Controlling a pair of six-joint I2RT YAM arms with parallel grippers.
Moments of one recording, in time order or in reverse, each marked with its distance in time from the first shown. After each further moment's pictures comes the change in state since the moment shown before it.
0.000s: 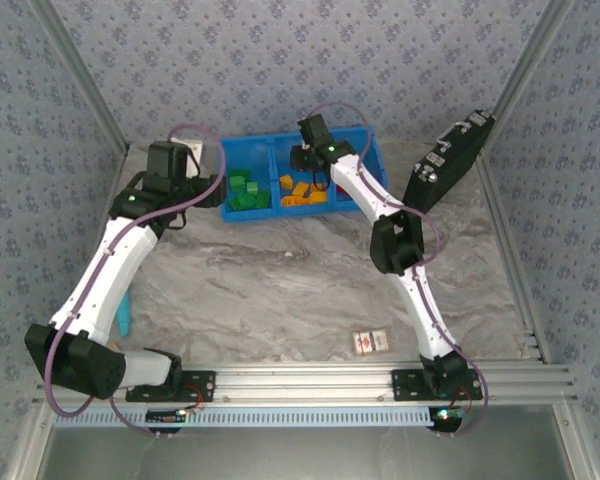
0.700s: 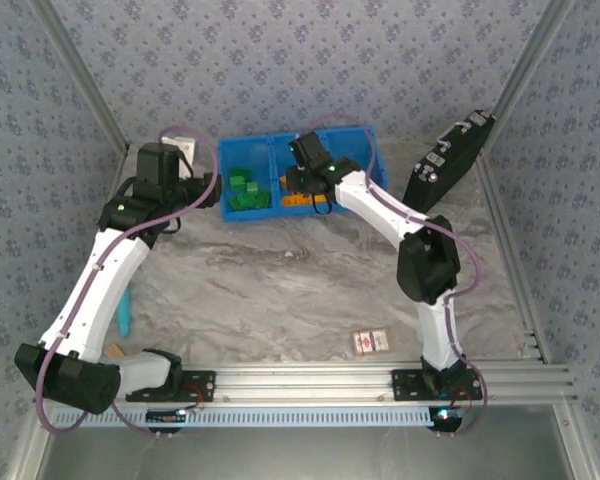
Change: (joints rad) left arm -0.012 -0.079 0.000 -0.003 -0.027 0.000; right arm 0.139 -0.465 -0.560 0.069 0.115 0.035
